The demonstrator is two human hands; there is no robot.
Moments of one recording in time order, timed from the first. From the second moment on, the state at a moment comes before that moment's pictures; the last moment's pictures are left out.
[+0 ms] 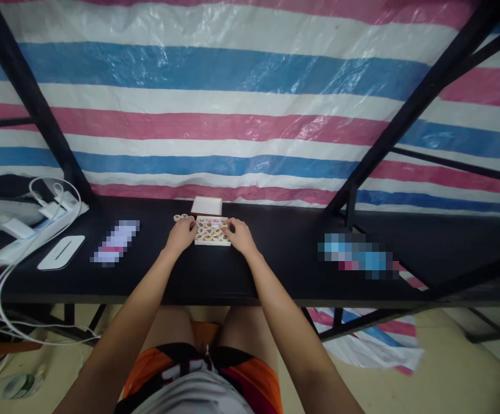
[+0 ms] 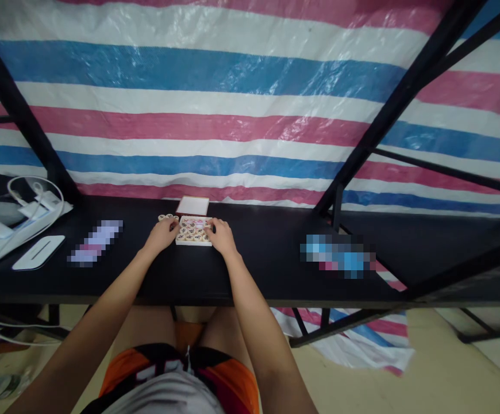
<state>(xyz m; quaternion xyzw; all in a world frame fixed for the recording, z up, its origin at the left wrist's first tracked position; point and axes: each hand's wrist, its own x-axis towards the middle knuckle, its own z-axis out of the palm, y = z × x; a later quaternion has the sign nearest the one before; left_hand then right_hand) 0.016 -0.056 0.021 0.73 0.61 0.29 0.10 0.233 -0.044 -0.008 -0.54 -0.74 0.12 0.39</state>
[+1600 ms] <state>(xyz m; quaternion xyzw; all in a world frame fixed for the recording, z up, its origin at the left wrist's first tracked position) 0.017 -0.057 0.023 0.74 0.61 0.27 0.11 0.230 -0.045 -0.004 -0.49 -0.76 0.18 0.39</state>
